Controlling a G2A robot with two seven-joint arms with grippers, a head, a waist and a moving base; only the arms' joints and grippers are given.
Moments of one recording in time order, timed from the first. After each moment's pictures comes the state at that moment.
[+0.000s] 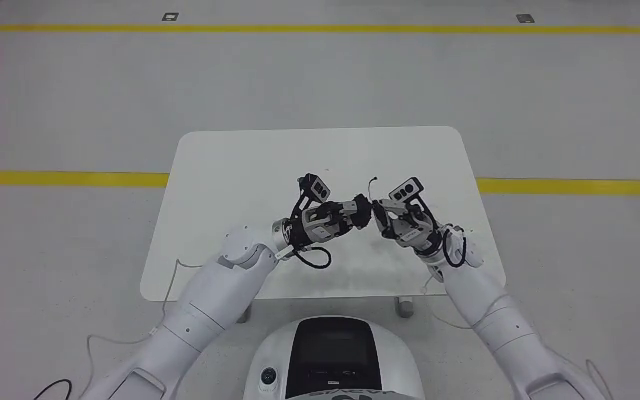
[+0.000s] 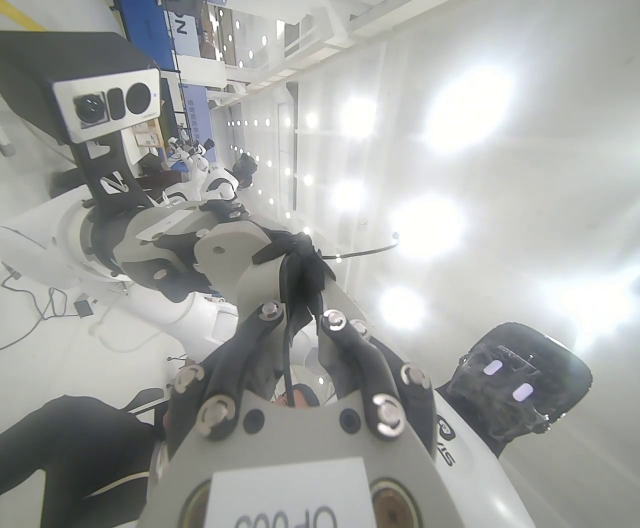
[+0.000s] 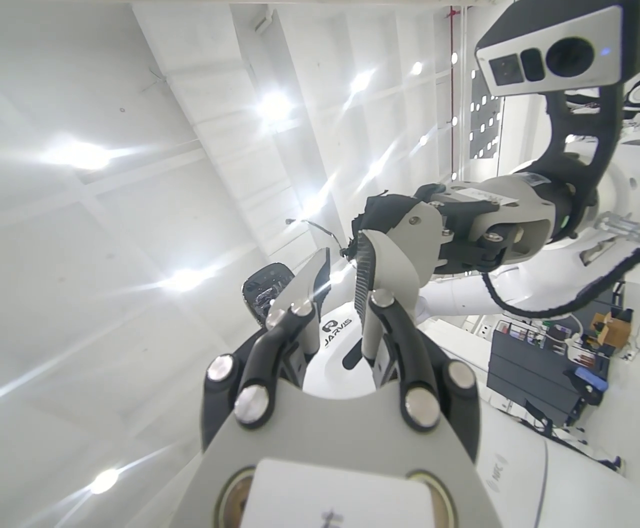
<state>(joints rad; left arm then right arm) 1.16 -1.26 -0.92 -1.39 -0.87 -0.27 -0.94 -1.23 -1.22 1.08 -1.17 1.26 -0.15 1.39</state>
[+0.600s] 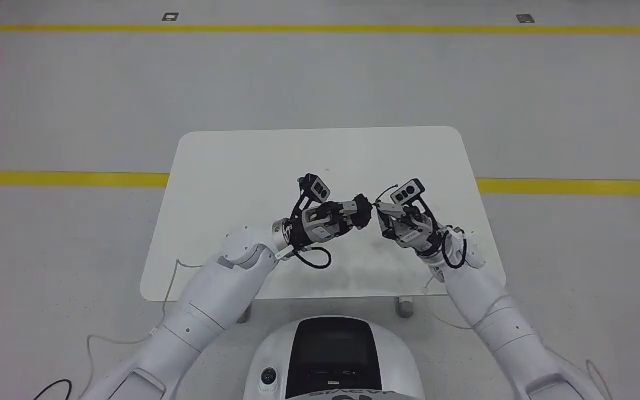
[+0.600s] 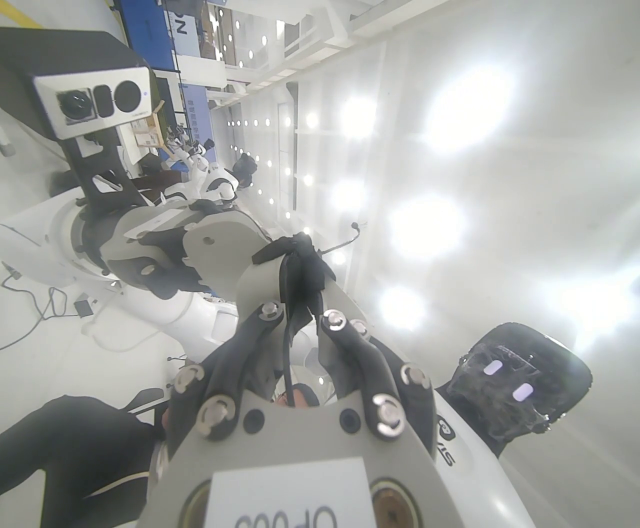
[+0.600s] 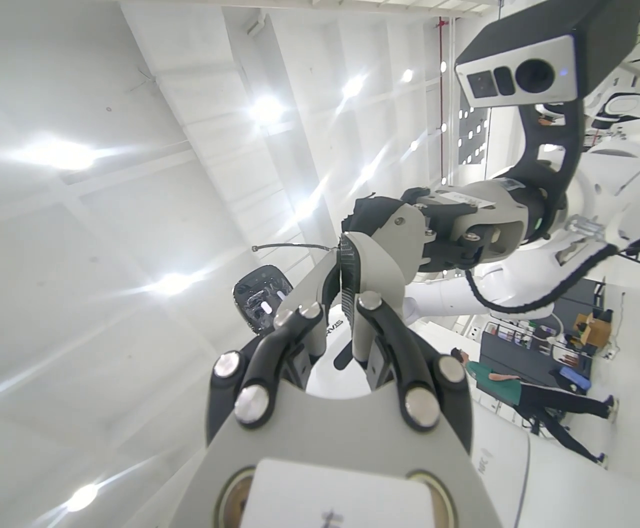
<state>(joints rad) 1.16 -1.26 -0.92 -1.39 -0.87 -0.27 -0.94 -1.24 -1.23 1.10 -1.15 1.22 -0.17 1.39</state>
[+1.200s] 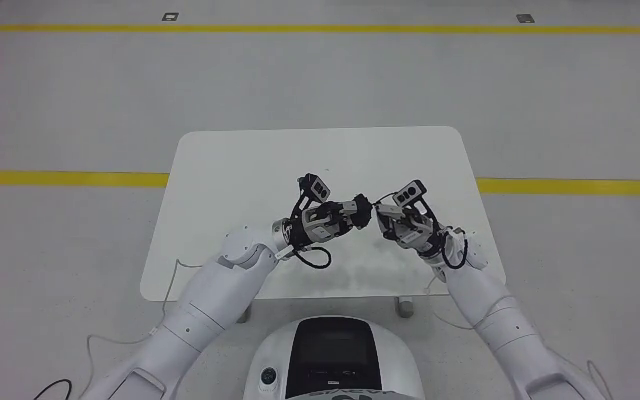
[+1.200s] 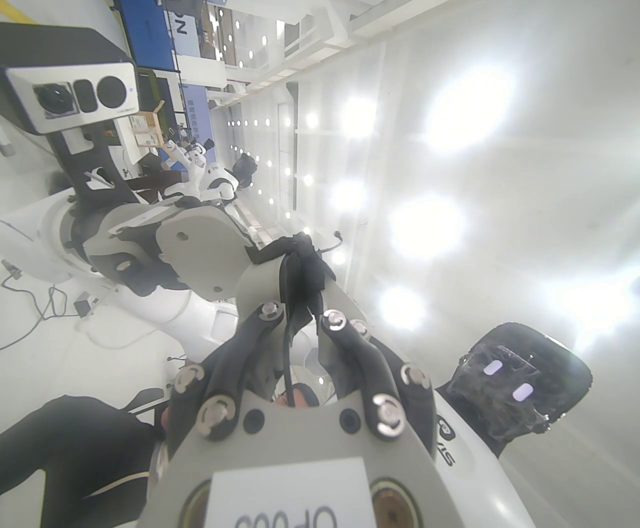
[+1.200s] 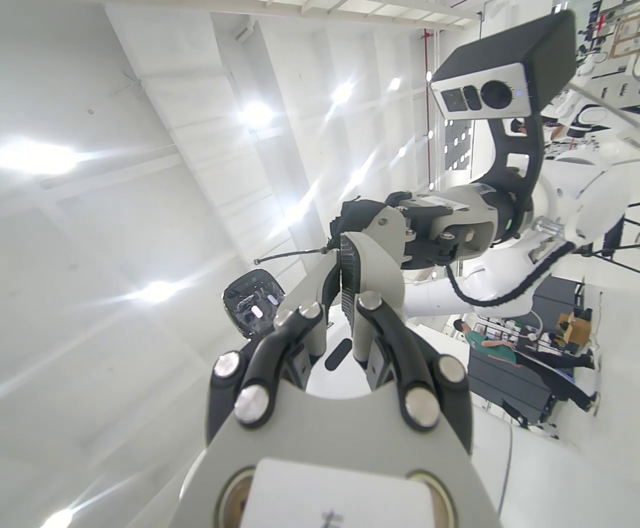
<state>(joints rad) 1.16 -1.26 -0.92 -1.39 -0.87 -0.27 -0.94 -1.24 -1.23 1.12 -1.13 1.17 -0.17 1.39</state>
